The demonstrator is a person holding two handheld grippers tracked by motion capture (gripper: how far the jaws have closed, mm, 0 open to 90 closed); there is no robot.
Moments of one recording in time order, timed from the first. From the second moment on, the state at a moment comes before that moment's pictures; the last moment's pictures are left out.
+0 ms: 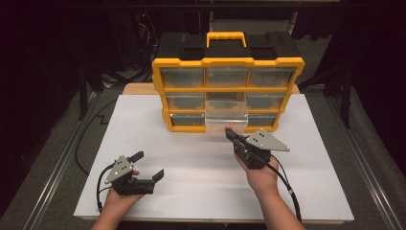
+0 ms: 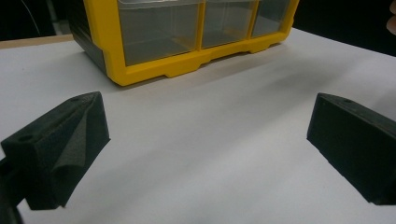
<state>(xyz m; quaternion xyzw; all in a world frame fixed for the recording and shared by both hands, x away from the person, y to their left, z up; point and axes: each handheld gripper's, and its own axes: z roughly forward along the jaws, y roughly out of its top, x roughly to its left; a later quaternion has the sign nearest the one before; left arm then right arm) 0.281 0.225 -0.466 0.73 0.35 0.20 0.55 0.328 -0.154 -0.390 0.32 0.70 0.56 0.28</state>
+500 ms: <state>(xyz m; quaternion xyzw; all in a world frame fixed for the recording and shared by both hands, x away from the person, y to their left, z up) 0.281 0.225 -0.466 0.73 0.35 0.20 0.55 0.335 -0.154 -0.377 0.33 0.70 0.57 0.29</state>
